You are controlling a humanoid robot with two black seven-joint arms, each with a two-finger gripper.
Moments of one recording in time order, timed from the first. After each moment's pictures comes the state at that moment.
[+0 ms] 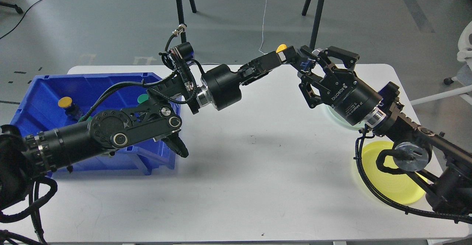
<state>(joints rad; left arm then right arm) -1.02 0.25 -0.17 -1.20 0.85 0.08 -0.49 0.51 -0.53 0.72 1.35 -0.31 0.47 0.37</state>
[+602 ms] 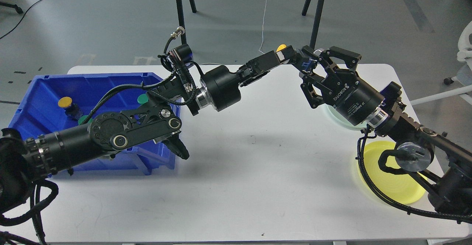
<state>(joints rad) -1.00 0.25 -0.19 -1.20 0.85 0.08 -0.49 0.51 -0.54 0.73 1.35 -0.31 0.46 0.38</state>
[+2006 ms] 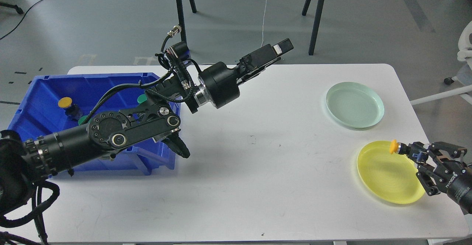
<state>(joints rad) -0.99 0.25 -0.23 -1.20 0.84 0.07 -0.49 -0.05 -0.87 0.85 1.10 -0.34 0.44 0.37</state>
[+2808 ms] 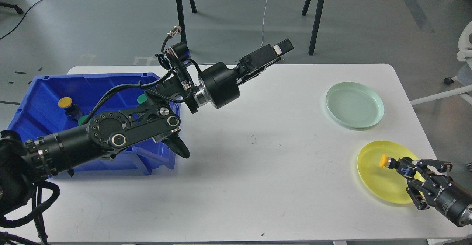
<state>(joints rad) -0.99 0.25 -0.23 -1.20 0.84 0.07 -0.49 -0.04 -0.80 0.83 1.06 -0.32 0.44 0.36</state>
